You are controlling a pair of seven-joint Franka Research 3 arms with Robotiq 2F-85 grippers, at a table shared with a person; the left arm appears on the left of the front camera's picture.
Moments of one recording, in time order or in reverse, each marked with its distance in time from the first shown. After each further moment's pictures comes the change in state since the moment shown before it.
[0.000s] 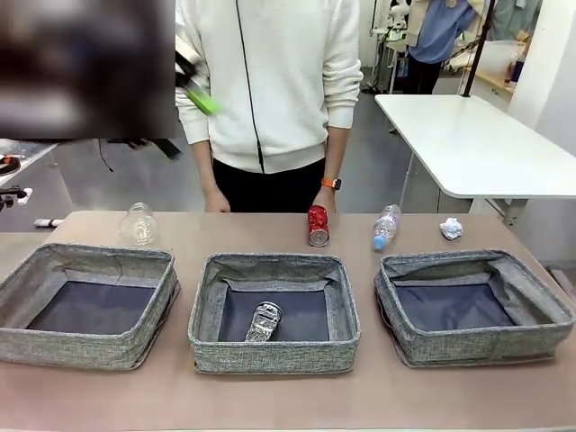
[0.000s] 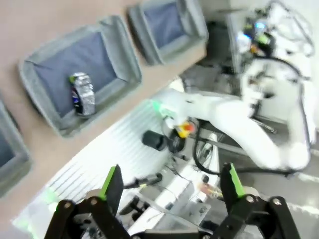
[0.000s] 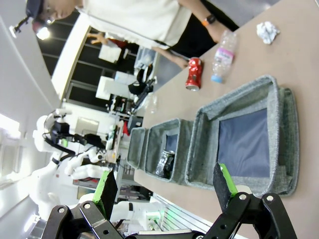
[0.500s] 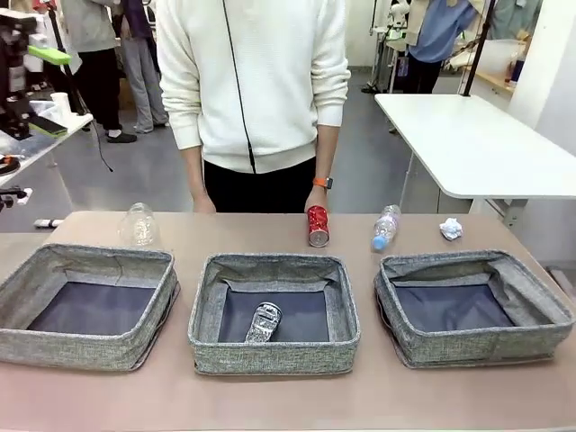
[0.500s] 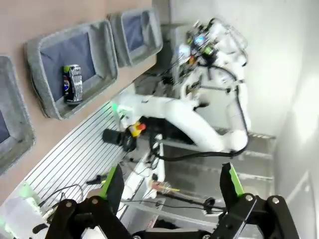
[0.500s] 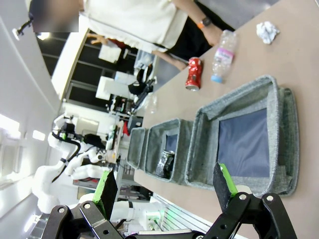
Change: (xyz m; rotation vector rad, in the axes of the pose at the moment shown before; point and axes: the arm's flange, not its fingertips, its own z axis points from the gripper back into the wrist) left arm -0.045 0.124 0.123 -0.337 -0.101 0.129; right arm 0.000 0.000 0.000 0.000 0.000 -0.001
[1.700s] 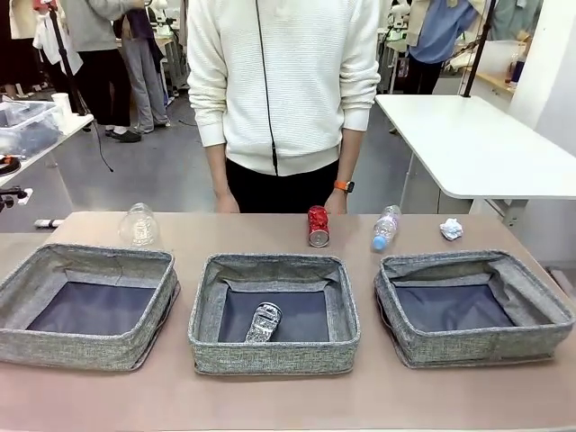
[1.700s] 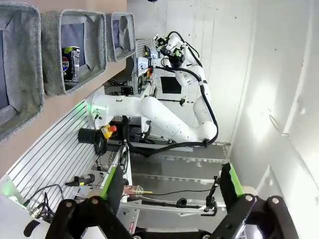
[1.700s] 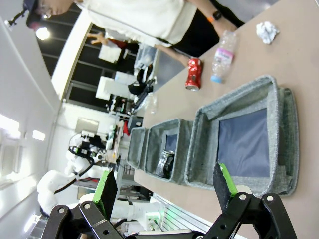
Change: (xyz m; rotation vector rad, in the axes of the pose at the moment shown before) left arm -0.098 0.138 0.061 -0.259 -0.092 0.057; right arm 0.000 0.000 0.000 0.000 0.000 0.000
